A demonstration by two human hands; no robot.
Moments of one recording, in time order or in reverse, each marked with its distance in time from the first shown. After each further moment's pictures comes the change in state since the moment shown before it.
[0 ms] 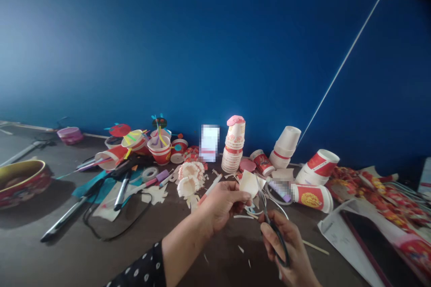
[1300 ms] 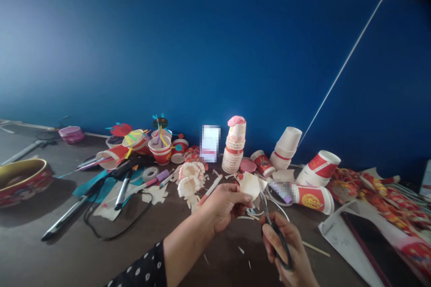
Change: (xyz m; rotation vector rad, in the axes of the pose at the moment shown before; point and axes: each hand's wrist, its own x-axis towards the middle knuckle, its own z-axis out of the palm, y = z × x) left_hand 0.002 -0.004 0.001 -0.066 -0.005 -0.062; right_hand 0.000 0.007 -0.001 0.061 0.004 -0.028
